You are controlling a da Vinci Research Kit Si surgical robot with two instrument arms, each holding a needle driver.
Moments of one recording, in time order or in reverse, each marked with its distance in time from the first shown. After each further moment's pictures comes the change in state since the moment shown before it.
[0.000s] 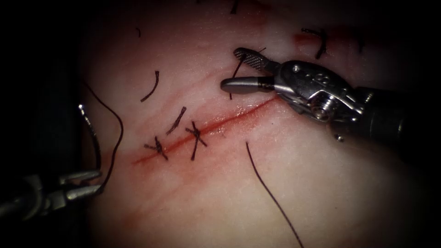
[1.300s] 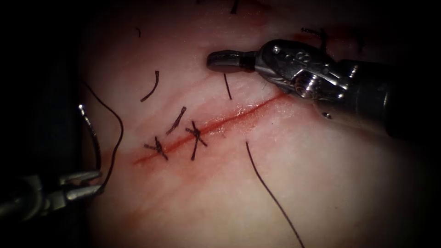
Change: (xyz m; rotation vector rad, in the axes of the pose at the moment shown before) right arm 0.003 0.000 0.003 -0.026 -0.050 -0.236; left arm 0.000 0.000 0.000 0.000 0.000 0.006
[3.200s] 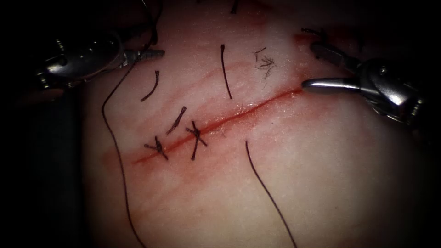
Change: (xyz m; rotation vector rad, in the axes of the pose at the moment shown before) right arm -0.001 0.001 -0.014 -0.068 0.183 -0.034; left arm 0.003 -0.017 0.016 0.173 -0.072 0.155
